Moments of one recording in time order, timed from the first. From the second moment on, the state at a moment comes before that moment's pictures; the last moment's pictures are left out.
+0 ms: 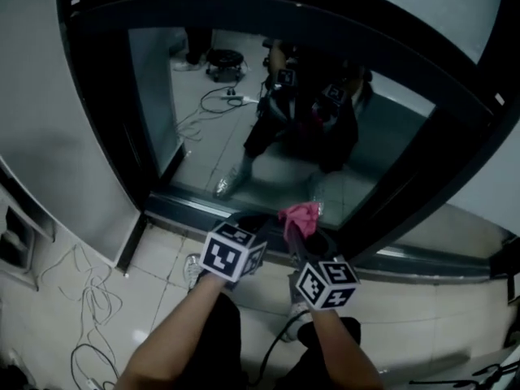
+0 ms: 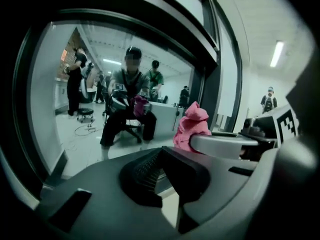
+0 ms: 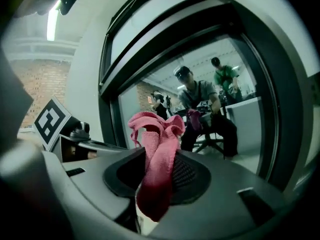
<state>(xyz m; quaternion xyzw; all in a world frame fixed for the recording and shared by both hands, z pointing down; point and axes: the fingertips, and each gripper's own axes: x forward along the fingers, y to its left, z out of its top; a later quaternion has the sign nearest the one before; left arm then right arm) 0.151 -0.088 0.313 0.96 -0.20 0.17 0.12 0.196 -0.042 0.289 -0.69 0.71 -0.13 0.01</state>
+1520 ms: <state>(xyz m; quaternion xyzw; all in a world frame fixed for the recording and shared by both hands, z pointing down) 0.115 0.115 0.186 0.98 -0.18 0.08 0.04 0.150 0.150 0.164 -0.64 0.77 -0.01 0.00</state>
